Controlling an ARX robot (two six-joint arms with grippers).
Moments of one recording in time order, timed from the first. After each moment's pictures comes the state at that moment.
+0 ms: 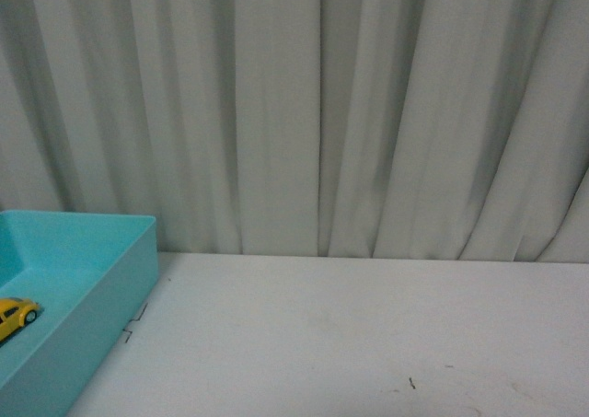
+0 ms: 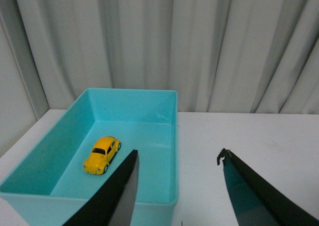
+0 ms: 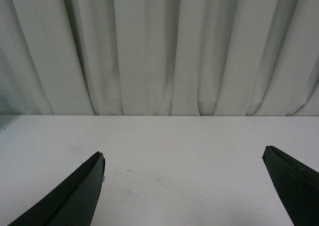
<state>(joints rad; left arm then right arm) 0.00 0.00 0.01 0.00 0.00 0.00 0.00 0.00 0.01 0.00 0.00 -0.01</state>
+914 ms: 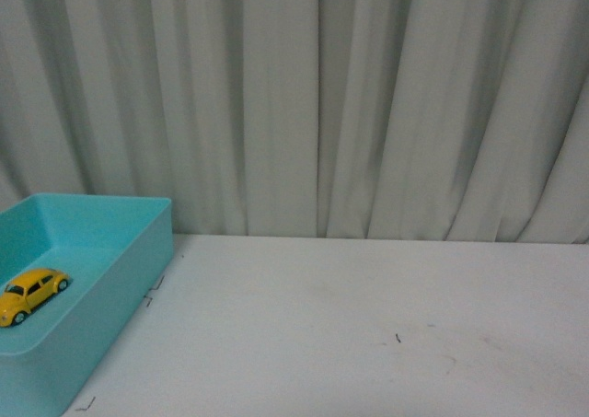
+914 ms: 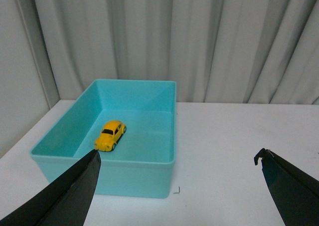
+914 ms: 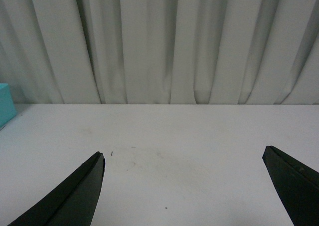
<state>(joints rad) 0.00 0.00 0.01 0.00 0.00 0.00 0.00 0.00 0.01 0.00 0.00 -0.01</state>
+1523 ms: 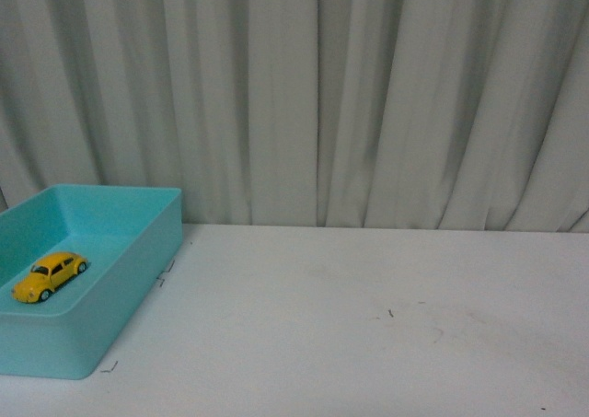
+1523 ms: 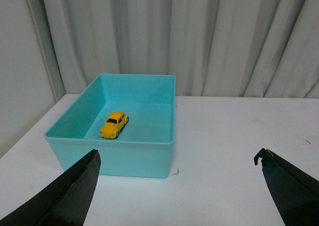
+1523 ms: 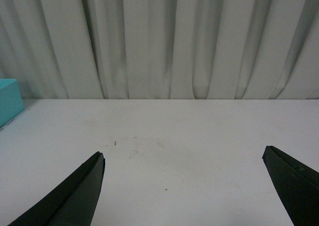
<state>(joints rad) 0.00 0.00 0.01 0.00 0.00 0.00 0.00 0.00 0.01 0.00 0.00 -0.01</state>
